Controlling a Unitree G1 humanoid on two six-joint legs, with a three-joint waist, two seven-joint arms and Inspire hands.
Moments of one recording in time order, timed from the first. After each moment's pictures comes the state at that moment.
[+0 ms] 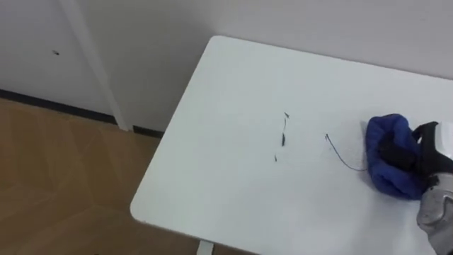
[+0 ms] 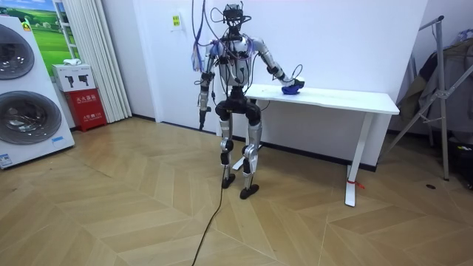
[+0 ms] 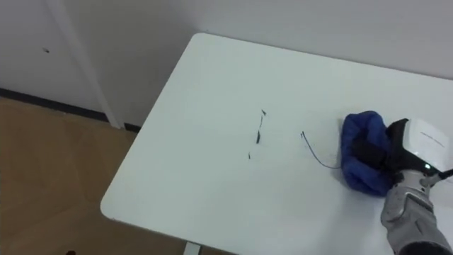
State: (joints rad) left arm 0.22 0.27 0.05 1.06 -0.17 -0.02 0.03; right arm -0.23 -0.53 0.08 0.89 -0.70 -0.05 -0.54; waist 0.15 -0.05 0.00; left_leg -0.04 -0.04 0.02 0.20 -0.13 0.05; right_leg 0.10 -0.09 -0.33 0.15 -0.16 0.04
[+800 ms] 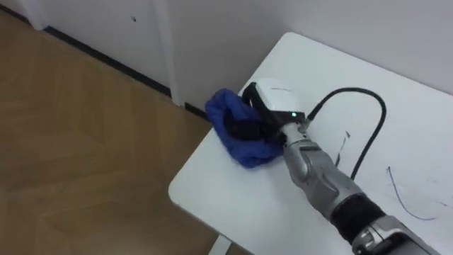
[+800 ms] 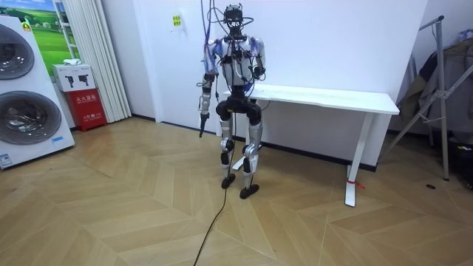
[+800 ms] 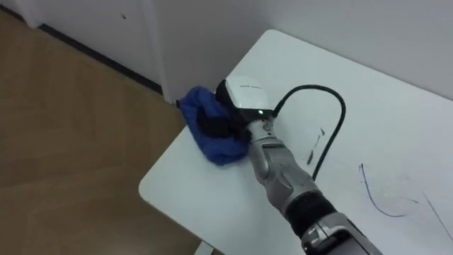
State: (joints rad) left arm 0.17 0.24 -0.04 1.11 -0.14 0.06 0.08; right arm -0.42 -0.21 0.42 0.75 -0.74 -0.07 -0.39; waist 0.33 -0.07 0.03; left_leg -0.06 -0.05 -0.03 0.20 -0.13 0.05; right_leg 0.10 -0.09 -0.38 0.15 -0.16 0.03
